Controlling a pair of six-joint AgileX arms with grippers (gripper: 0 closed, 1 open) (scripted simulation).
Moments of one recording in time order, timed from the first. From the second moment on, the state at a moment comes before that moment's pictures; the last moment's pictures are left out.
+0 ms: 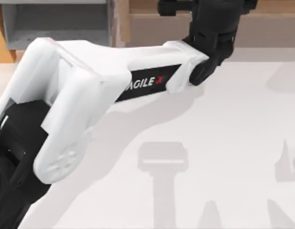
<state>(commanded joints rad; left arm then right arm) -0.81 2.42 1.90 0.55 -0.76 0.01 0.00 0.00 0.00 0.00 0.00 0.00</state>
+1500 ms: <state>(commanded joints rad) -0.78 2.49 2.02 0.50 -0.73 0.01 0.00 0.00 0.00 0.00 0.00 0.00</state>
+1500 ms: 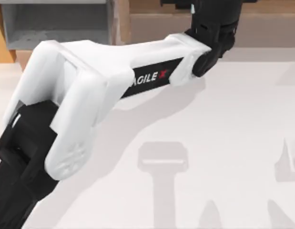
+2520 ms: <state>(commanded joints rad) -0.78 2.48 2.04 0.46 -0.73 0.01 0.00 0.00 0.00 0.00 0.00 0.00</state>
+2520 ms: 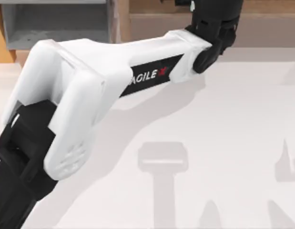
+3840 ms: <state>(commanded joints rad) -0.83 1.78 1.13 0.47 -0.53 0.68 0.00 0.00 0.00 0.00 0.00 0.00</state>
